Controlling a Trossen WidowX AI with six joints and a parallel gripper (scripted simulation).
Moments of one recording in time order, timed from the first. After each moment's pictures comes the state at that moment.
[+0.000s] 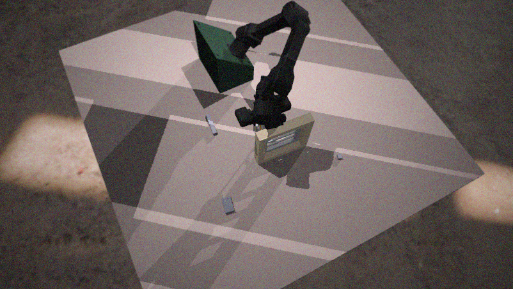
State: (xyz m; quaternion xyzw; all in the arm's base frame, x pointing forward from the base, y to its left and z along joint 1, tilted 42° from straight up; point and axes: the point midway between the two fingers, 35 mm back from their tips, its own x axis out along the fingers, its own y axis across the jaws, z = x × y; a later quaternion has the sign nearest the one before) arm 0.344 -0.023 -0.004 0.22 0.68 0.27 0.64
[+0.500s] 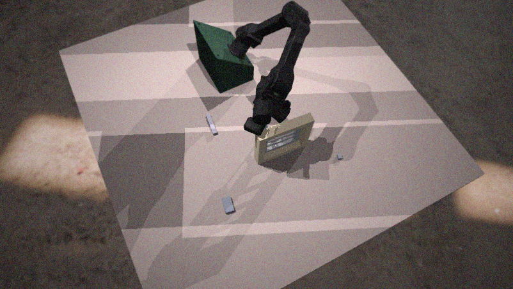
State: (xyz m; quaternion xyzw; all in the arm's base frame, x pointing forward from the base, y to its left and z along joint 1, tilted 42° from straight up) arm 0.344 -0.023 -0.004 -0.02 0.54 0.50 0.68
